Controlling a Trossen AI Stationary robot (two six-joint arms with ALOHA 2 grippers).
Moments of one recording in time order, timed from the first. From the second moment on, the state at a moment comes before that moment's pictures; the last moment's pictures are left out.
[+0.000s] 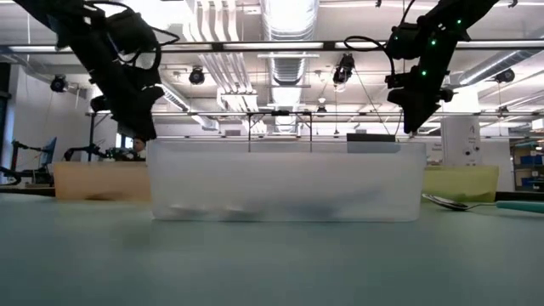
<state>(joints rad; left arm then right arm) 0.59 0.94 0.62 -0.52 -0.30 -0.20 -0.88 1.22 0.99 -0.76 0.23 -0.08</state>
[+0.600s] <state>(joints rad) 0.04 0.98 0.55 -0.16 -0.55 -0.23 -0.88 1.22 0.99 -0.76 0.23 -0.08</state>
